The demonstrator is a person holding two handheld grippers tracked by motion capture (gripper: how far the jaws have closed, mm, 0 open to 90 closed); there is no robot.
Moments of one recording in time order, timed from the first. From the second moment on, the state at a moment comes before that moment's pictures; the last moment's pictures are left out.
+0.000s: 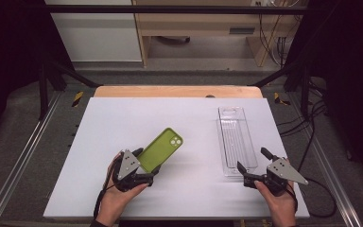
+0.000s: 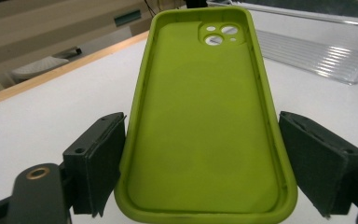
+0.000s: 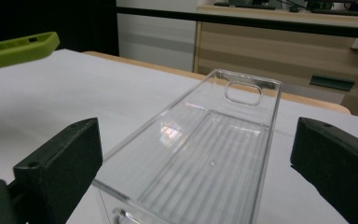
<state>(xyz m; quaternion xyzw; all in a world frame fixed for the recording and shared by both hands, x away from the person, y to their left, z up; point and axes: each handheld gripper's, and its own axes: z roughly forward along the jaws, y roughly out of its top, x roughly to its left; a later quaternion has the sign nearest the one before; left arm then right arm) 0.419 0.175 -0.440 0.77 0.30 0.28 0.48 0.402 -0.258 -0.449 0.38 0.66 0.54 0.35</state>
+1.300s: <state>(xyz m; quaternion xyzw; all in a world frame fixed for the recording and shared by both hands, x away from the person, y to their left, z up) 0.407 0.182 -0.428 0.75 0.29 0.30 0.51 0.470 -0.092 -0.345 0.30 0.76 0.50 0.29</state>
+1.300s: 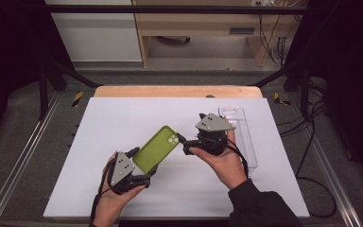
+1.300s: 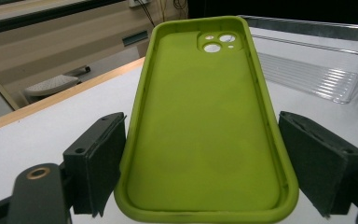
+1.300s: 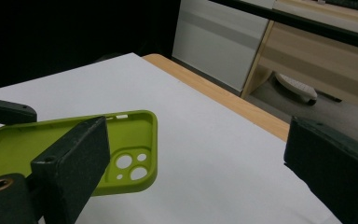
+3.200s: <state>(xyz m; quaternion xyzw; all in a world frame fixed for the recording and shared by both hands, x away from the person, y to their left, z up) 0.406 0.185 -0.427 0.75 0.29 0.29 0.52 0.490 -0.058 -0.393 0.34 0.77 0.53 0.08</state>
